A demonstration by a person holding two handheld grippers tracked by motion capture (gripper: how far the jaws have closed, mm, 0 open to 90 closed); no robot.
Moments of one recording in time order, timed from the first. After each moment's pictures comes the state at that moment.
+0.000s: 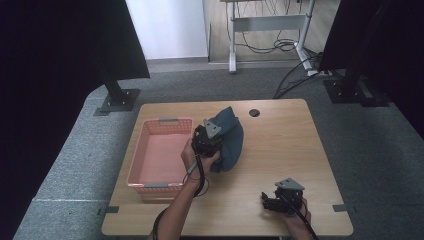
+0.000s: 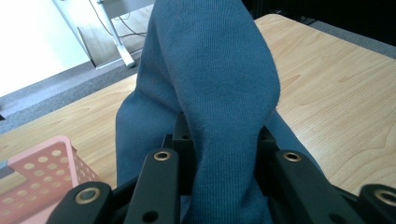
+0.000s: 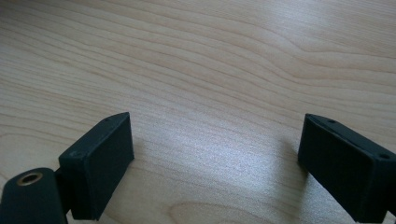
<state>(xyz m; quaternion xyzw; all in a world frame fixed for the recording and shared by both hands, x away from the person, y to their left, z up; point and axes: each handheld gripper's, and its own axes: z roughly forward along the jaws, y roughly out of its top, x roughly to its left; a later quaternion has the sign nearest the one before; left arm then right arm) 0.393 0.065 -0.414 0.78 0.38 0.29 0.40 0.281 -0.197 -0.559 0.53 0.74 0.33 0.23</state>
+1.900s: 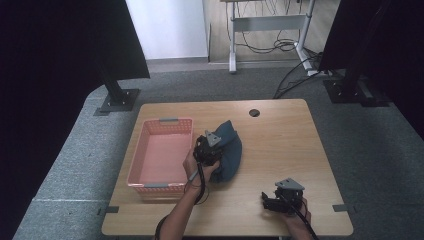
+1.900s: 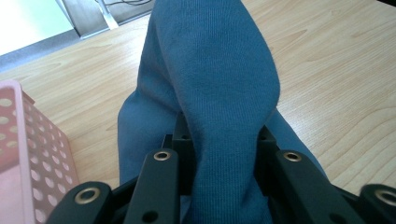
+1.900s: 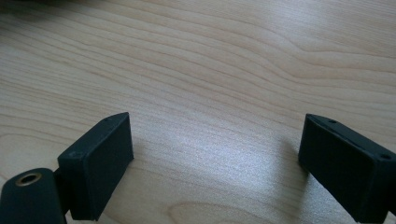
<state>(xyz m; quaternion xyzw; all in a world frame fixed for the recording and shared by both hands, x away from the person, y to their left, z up) 0.397 0.068 -0.464 0.80 0.40 0.26 0.37 0.281 -0.197 -0.560 0.53 0.74 0.33 0.23</state>
